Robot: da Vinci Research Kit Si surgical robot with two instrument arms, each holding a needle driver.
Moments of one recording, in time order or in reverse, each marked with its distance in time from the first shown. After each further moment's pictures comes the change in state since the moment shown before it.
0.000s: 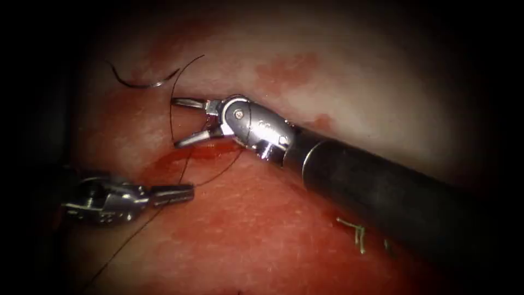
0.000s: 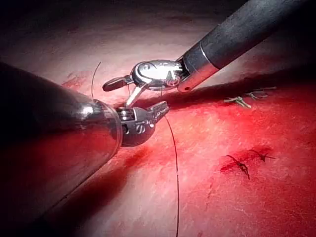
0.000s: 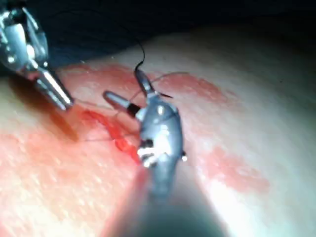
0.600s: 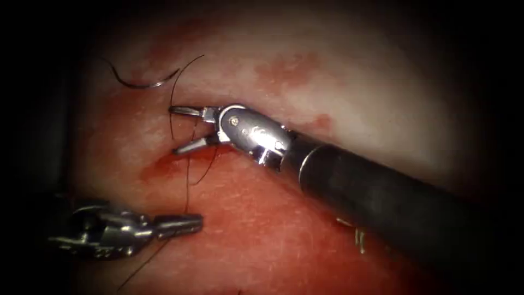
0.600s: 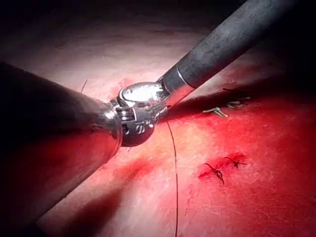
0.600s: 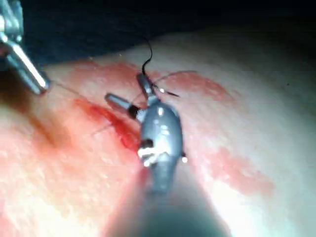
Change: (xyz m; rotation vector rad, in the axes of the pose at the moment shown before) right arm -0.001 -0.002 0.000 0.053 -0.073 -0.021; left arm 0.006 -0.003 -0.002 -0.026 0.022 0.060
